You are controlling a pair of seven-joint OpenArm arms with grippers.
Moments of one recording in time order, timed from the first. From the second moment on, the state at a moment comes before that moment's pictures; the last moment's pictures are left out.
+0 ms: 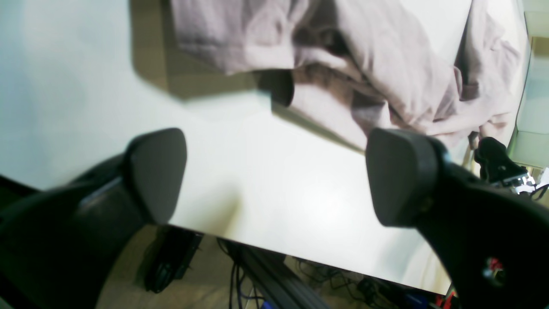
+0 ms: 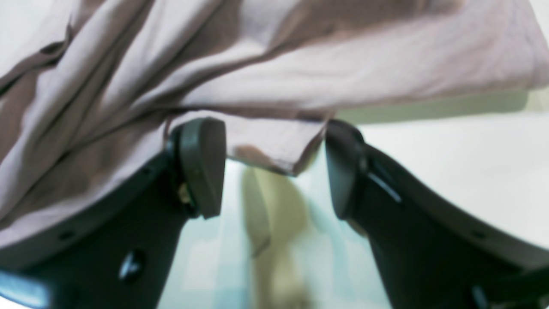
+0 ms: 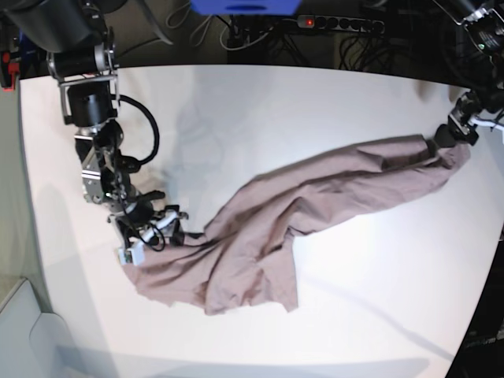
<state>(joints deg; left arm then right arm) 9.5 -14.6 -54.5 86.3 -54.0 -16.1 77.5 20.6 10.8 -5.2 48.1 22.4 18.0 -16.6</state>
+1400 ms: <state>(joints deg) 9.0 -15.7 -54.5 86.2 -54.0 -16.1 77.5 14.1 7.5 14.9 102.2 21.1 17.8 -42.0</state>
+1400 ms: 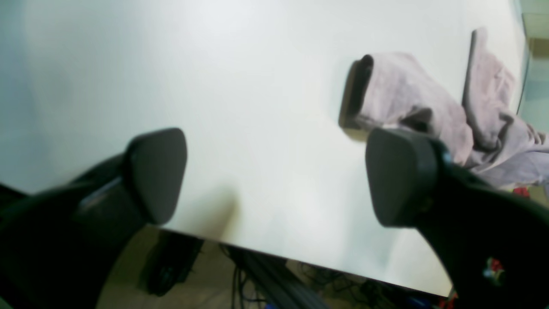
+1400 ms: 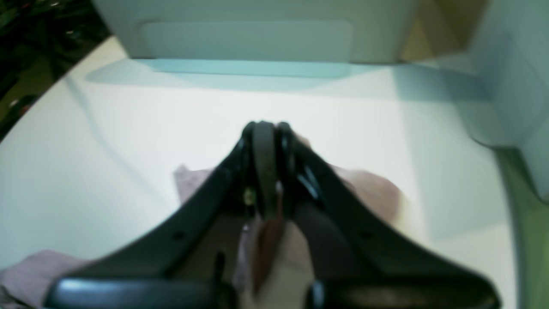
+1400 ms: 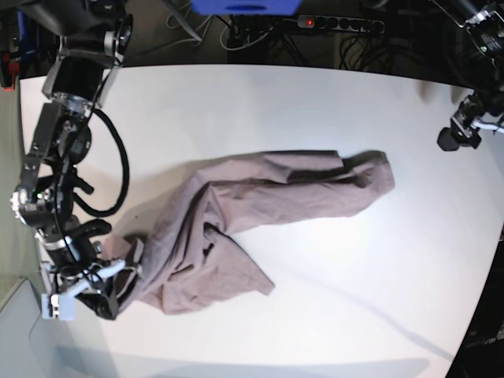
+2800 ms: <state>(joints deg) 4.8 -9.7 -31.3 95.1 -53.6 -16.0 71.5 -11.8 11.9 28.3 102.0 21.2 17.9 -53.9</state>
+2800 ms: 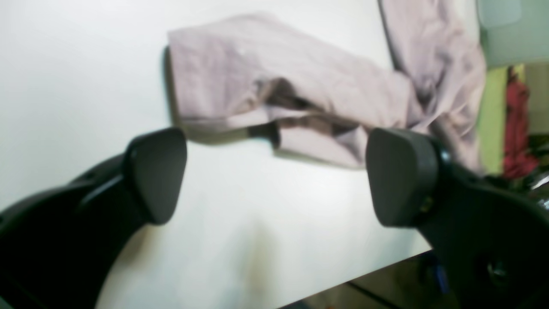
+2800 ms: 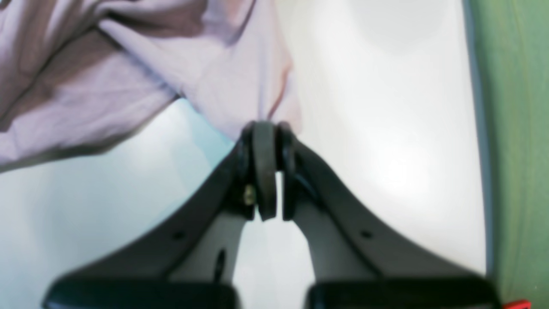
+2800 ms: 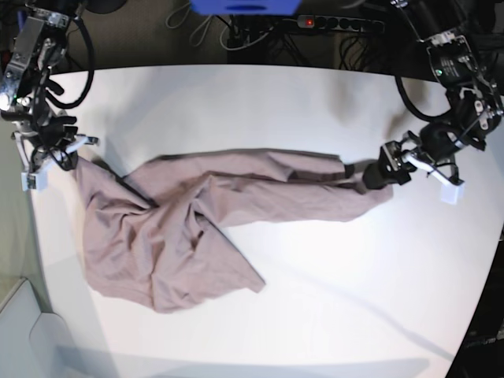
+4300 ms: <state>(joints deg) 0.3 -10.0 -31.1 84.5 -53.1 -15.8 63.1 -17.8 16.6 28.2 104.4 21.3 18.0 -59.4</state>
